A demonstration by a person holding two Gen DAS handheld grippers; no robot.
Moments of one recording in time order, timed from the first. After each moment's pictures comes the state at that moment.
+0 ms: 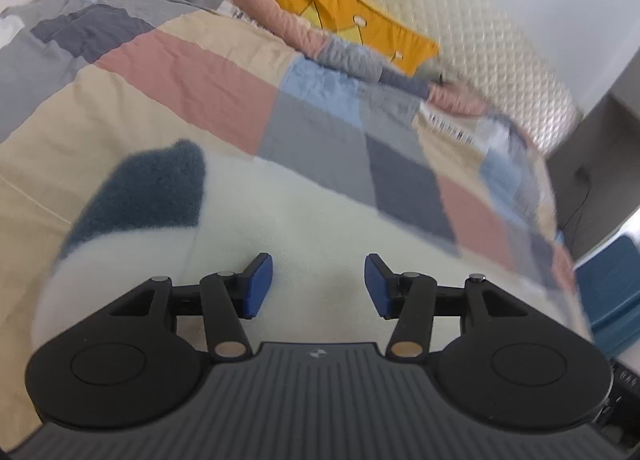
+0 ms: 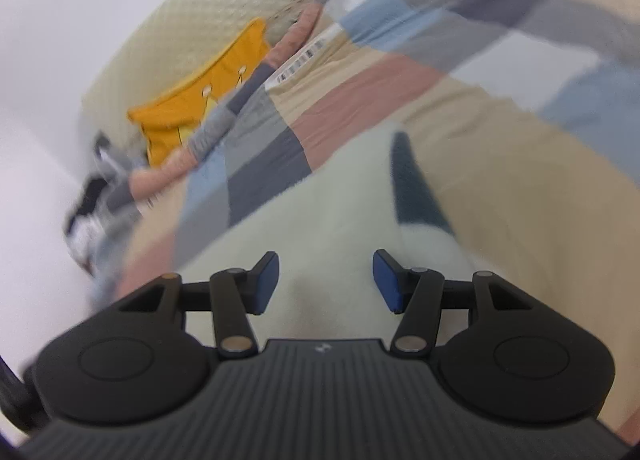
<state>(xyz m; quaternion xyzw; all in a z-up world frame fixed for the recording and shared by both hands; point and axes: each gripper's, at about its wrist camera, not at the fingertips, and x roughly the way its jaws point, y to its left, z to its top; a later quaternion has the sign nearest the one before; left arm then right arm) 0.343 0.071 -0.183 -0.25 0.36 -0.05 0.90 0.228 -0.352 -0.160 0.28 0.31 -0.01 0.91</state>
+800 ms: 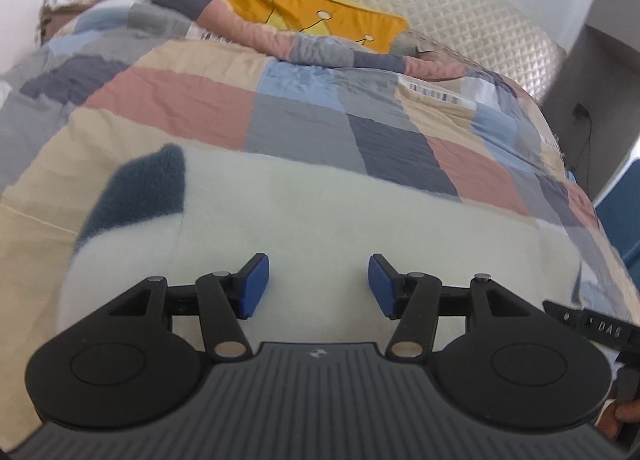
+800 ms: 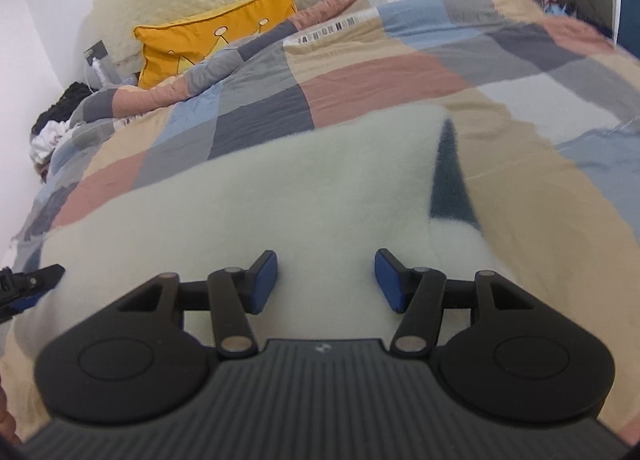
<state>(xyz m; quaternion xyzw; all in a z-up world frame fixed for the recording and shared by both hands) 0.301 0.039 -0.178 -0.13 0.34 -0.07 0.93 0.224 -0.304 -0.174 0.13 0.33 -0.02 0.93</state>
